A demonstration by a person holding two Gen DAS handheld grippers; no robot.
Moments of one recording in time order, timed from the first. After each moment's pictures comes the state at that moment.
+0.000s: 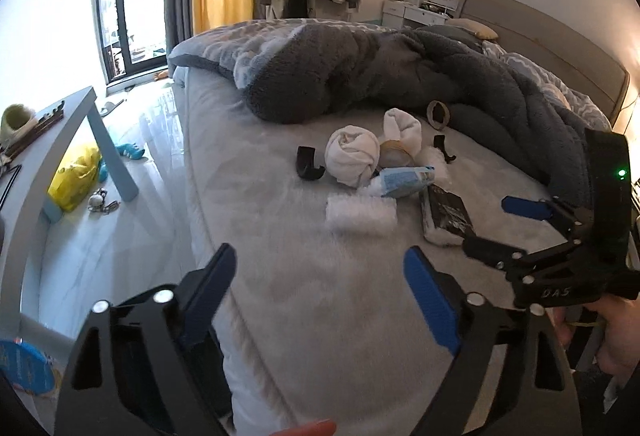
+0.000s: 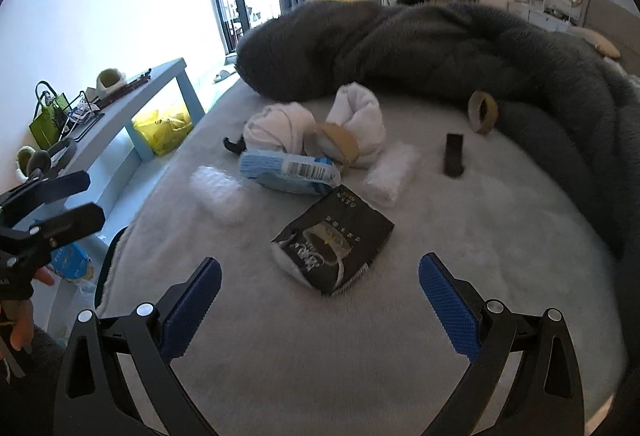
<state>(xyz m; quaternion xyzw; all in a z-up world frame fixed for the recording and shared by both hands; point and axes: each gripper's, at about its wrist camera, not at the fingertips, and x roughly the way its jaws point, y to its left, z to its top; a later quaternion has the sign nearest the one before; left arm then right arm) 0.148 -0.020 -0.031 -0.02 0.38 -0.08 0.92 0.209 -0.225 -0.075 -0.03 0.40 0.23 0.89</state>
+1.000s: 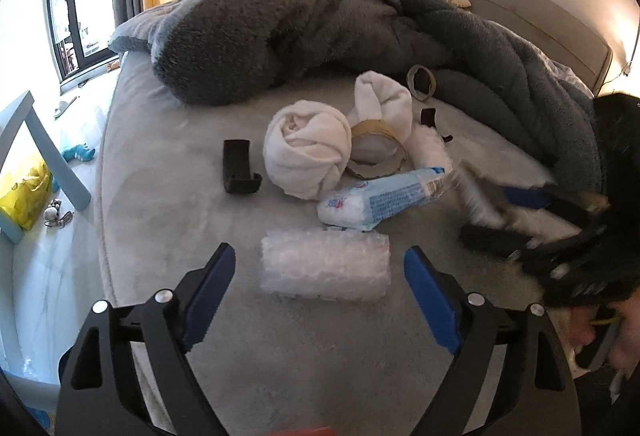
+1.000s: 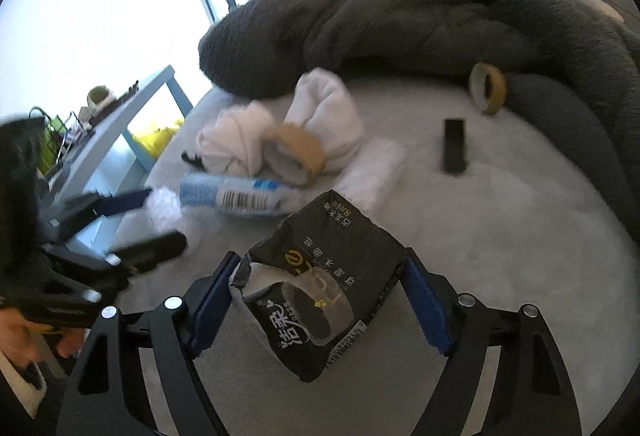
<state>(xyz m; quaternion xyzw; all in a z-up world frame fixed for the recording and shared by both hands) 0.224 -0.053 -0.077 0.00 0.42 -0.15 0.90 0.253 -0.252 -0.087 0.02 0.42 0.24 0.88</state>
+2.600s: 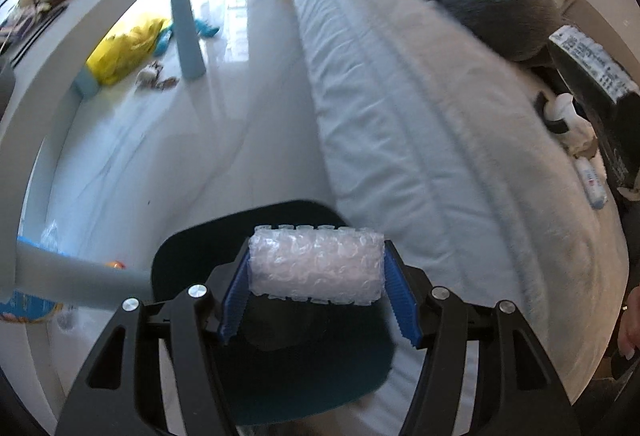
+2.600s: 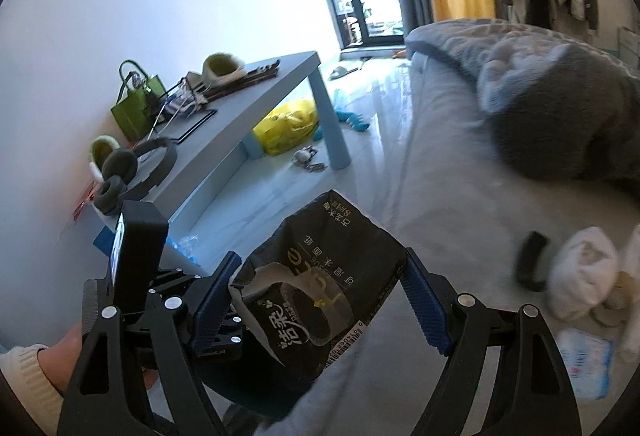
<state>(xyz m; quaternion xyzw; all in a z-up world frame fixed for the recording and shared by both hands) 0.165 0.185 -0.125 -0.12 0.52 0.03 0.84 0.231 0.010 -0.047 -0.03 0.39 0.42 0.82</state>
